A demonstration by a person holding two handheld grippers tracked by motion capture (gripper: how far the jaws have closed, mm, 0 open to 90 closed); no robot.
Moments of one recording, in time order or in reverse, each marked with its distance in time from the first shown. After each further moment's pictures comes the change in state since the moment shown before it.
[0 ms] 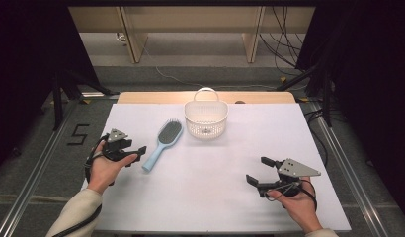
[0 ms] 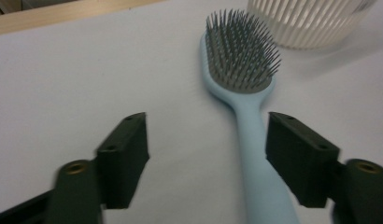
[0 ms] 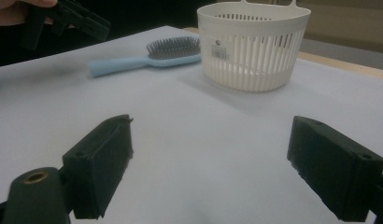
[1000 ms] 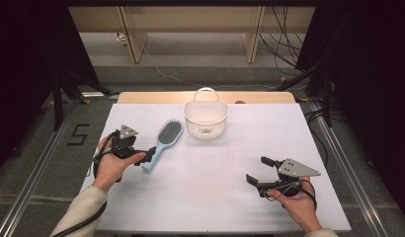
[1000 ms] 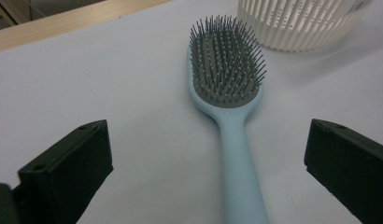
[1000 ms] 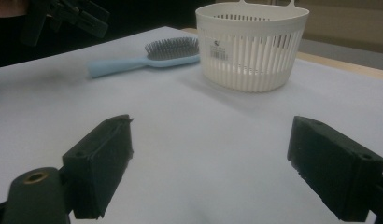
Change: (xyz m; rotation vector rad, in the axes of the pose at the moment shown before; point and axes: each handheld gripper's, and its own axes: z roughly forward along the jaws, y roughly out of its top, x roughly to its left) left arm -0.024 0.017 0.012 0.071 0.047 0.052; right arm 0.000 -0.001 0.001 -0.004 -0.004 0.001
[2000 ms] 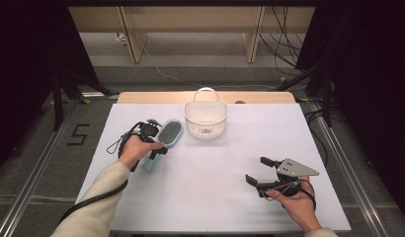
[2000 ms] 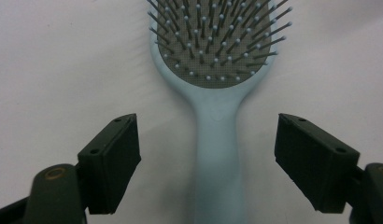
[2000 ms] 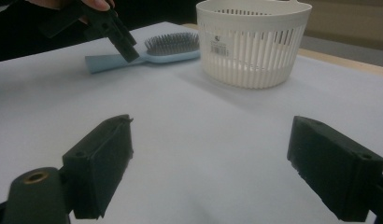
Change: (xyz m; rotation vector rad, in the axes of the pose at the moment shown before) left arm -0.019 0.035 0.070 0.460 -0.001 -0.014; right arm 0.000 -0.001 0.002 0.019 0.001 -0.007
